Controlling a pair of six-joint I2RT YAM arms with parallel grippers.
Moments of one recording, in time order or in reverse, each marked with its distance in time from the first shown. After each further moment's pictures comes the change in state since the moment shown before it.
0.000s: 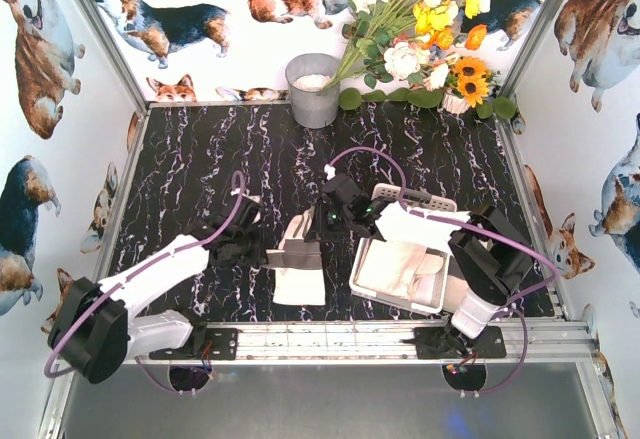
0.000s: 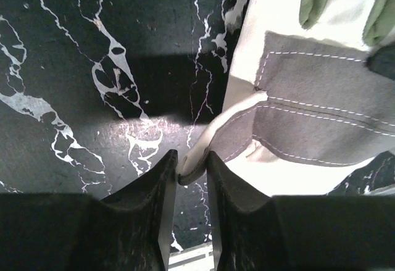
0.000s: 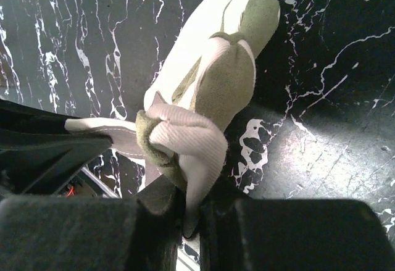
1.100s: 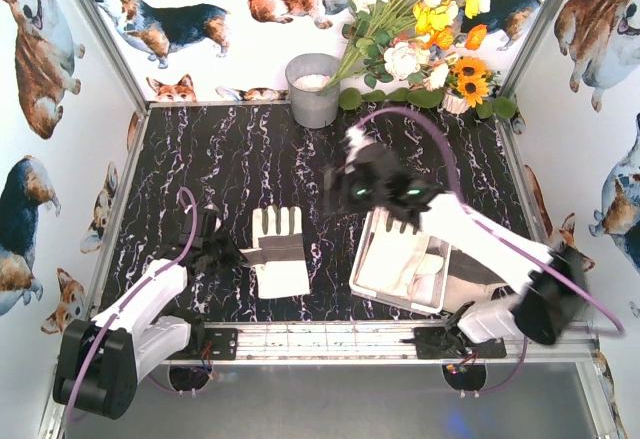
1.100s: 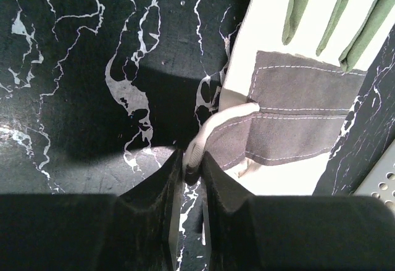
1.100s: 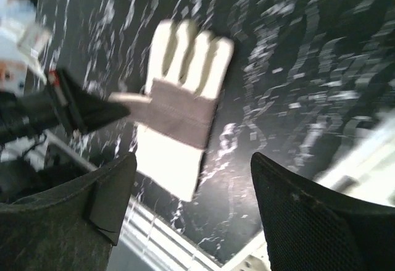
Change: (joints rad) left arm 0.347 -0.196 -0.252 0.166 0.134 -0.128; right arm -0.051 -0.279 0.158 -0.301 0.076 -0.203
